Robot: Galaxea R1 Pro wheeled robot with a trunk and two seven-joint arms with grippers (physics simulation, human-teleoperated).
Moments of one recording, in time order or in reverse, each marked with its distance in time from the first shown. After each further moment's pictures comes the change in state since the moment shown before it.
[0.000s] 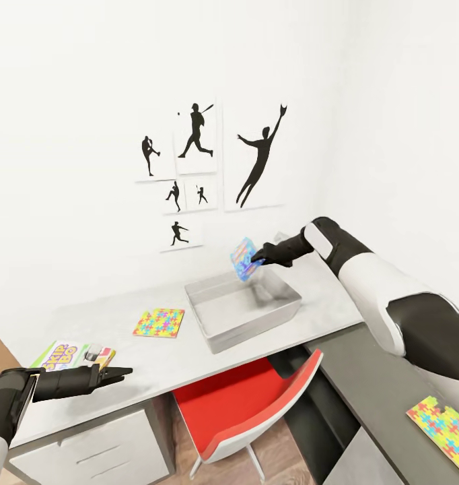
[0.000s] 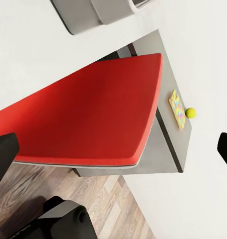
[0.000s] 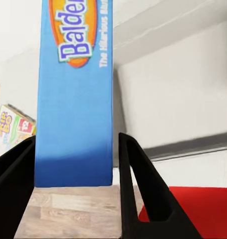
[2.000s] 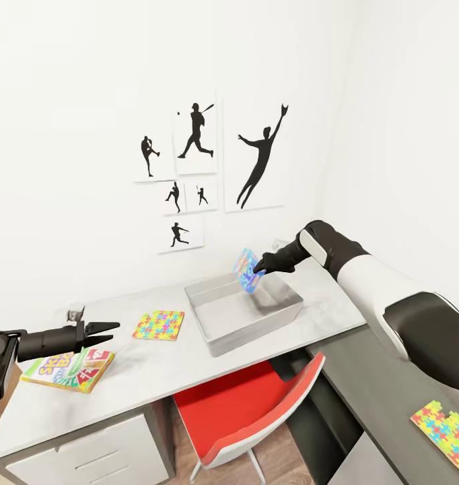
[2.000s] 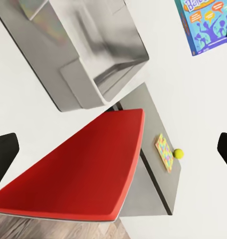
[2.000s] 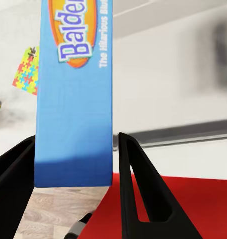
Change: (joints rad) left arm -0.113 0.060 0.006 -0.115 0.082 0.201 0.000; right arm 0.004 -0.009 0.212 -0.001 0.005 -0.005 0.051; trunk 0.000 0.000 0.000
